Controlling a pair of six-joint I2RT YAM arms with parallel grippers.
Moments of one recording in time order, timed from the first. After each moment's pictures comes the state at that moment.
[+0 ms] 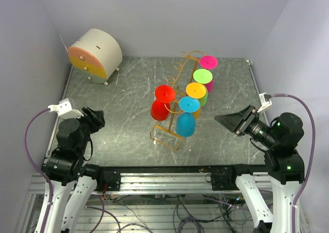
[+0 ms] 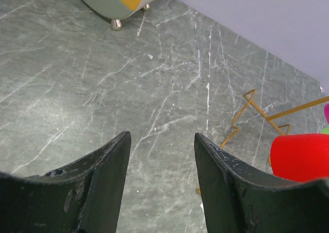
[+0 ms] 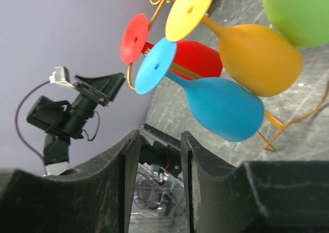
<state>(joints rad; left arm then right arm) -0.21 0.38 0.77 -0.63 -0.23 -0.53 0.02 0.50 1.06 -0.75 -0.70 0.79</state>
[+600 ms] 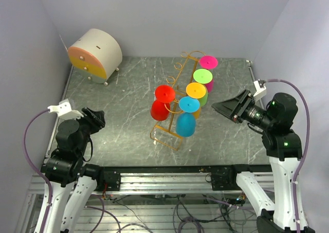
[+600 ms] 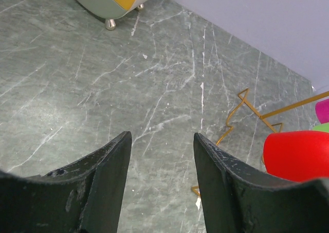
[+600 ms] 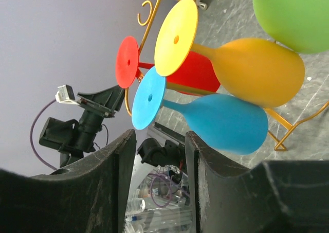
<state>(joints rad) -0.23 0.37 0.77 -0.63 -0.22 -0.55 0.02 0.70 1.11 -0.69 -0.74 0.85</state>
